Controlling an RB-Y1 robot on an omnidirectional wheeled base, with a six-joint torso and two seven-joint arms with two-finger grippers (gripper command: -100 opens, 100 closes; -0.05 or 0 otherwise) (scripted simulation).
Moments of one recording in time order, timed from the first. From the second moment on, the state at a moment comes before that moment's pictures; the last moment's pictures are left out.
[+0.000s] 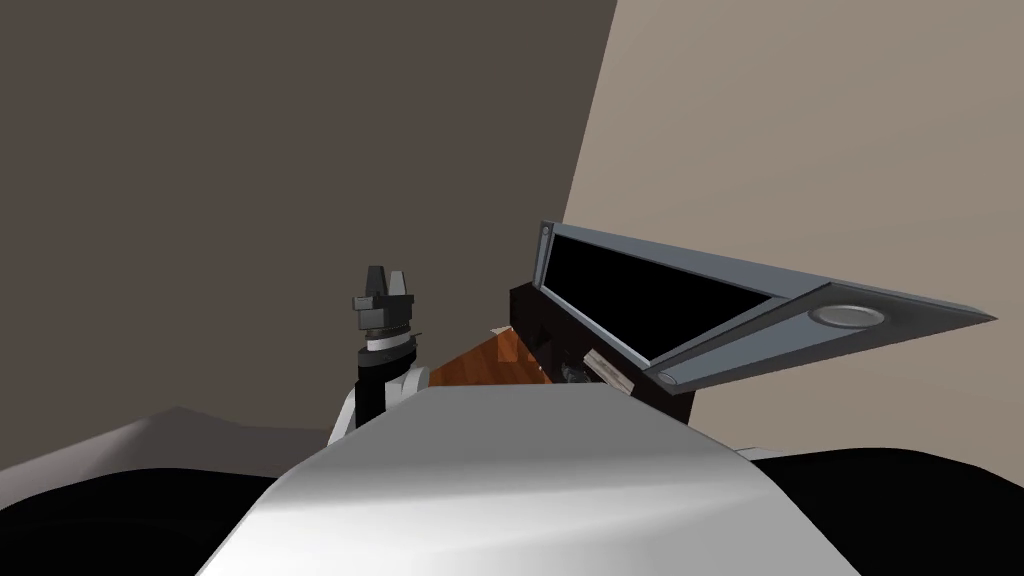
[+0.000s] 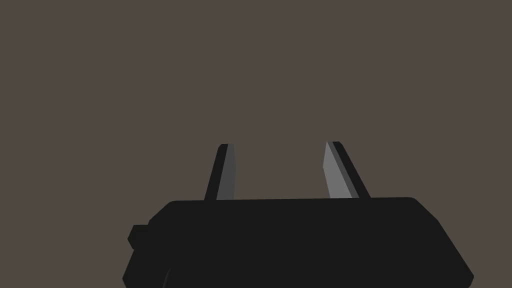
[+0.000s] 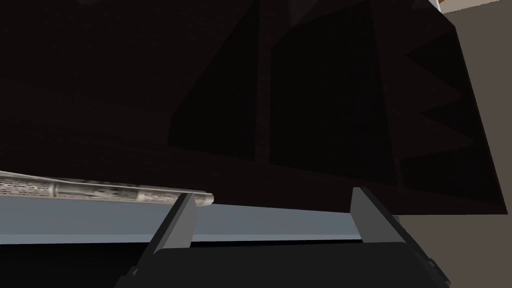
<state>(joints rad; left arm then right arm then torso) 0.51 0.01 0.07 -2.37 -0.07 -0.56 0.02 0.38 -0.19 0.22 -1.36 0.96 0.45 0.19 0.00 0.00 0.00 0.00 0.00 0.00</state>
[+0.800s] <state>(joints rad) 0.51 0.01 0.07 -2.37 -0.07 -0.56 0.02 0.34 -0.18 0.27 -1.16 1.16 0.65 0.21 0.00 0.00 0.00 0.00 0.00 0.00</state>
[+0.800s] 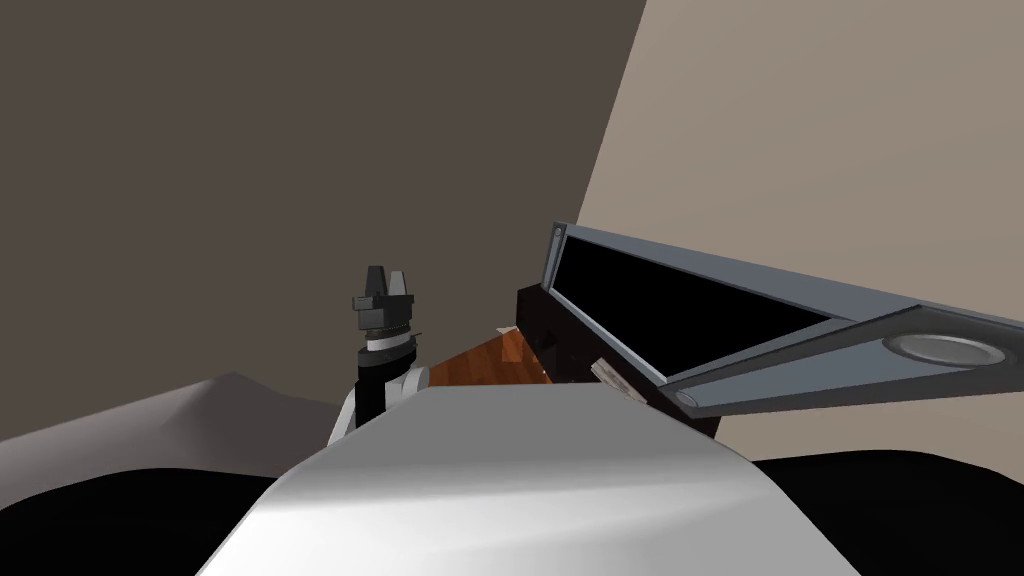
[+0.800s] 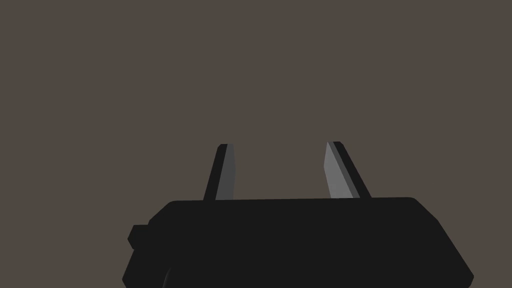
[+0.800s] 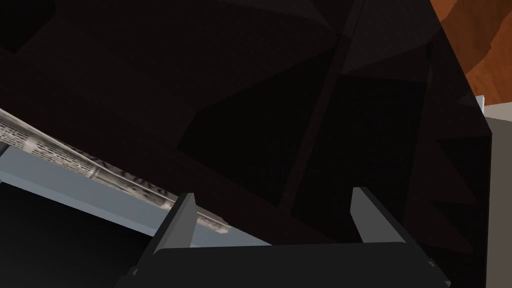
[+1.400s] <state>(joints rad) 0.51 0.01 0.07 -2.37 -0.07 -0.56 0.02 0.32 -0.15 0.31 -1.00 1.31 0.82 0.24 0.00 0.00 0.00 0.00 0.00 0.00</state>
